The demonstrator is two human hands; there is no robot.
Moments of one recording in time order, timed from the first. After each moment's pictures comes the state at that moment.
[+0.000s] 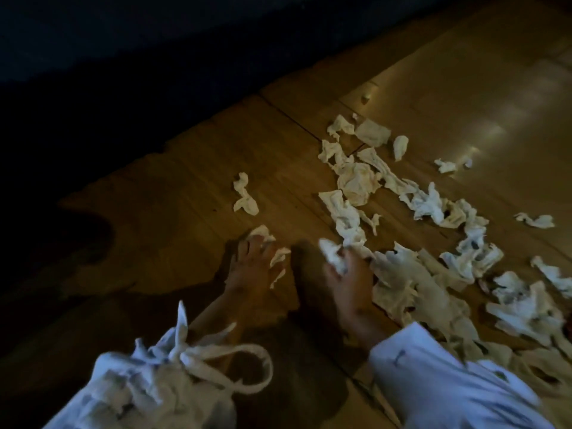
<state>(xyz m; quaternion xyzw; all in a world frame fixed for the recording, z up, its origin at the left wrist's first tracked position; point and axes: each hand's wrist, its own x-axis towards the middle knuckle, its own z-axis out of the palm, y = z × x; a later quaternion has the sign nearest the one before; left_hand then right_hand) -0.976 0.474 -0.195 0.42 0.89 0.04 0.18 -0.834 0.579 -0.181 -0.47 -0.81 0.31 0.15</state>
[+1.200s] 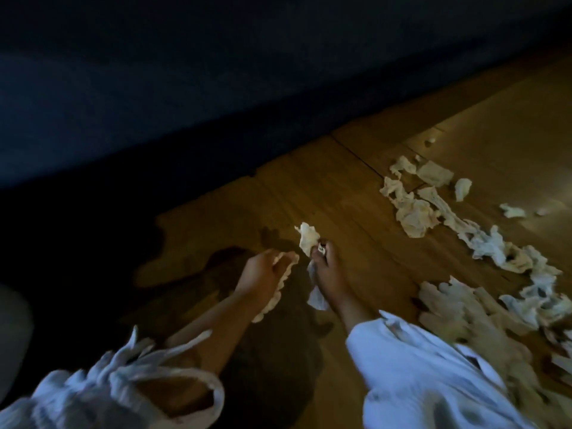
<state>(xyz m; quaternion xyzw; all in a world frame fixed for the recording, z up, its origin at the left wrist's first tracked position) -0.982 0.368 -0.071 0.10 0.84 0.43 0.31 -0.926 0.489 -0.113 -0.35 -0.75 0.55 0.06</state>
